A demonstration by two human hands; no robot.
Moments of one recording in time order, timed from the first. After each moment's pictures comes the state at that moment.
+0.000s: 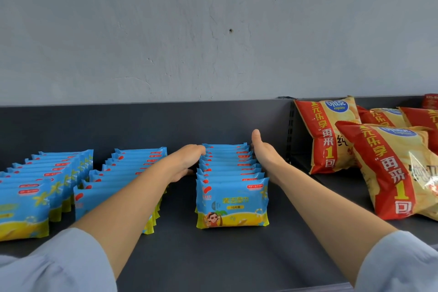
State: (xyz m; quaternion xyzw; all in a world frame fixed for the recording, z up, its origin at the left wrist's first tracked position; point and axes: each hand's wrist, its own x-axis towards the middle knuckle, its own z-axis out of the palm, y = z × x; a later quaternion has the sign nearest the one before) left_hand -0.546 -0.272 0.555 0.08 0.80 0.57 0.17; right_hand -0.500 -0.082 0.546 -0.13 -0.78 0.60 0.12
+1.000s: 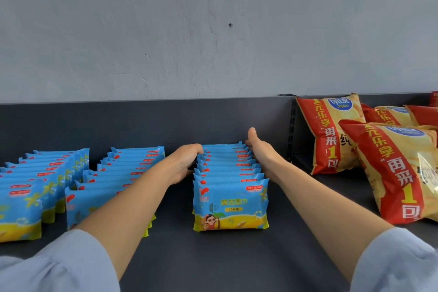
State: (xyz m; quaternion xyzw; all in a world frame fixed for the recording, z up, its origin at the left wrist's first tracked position) left_hand -0.544 -0.267 0.550 0.03 0.76 0.63 0.15; right_hand -0.512 -0.078 0.544 -0.10 -0.76 0.64 0.07
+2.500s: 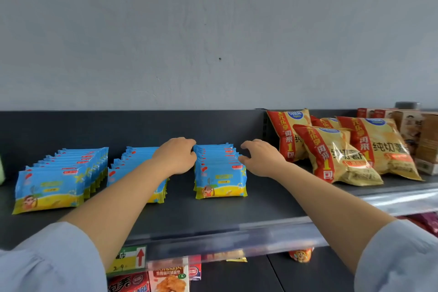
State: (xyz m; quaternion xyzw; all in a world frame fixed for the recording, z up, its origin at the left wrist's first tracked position) left_hand -0.416 -0.318 0.591 0.23 0.96 0.09 -0.16; right_hand -0.361 -0.105 0.581 -0.04 -0.98 0.08 0.18
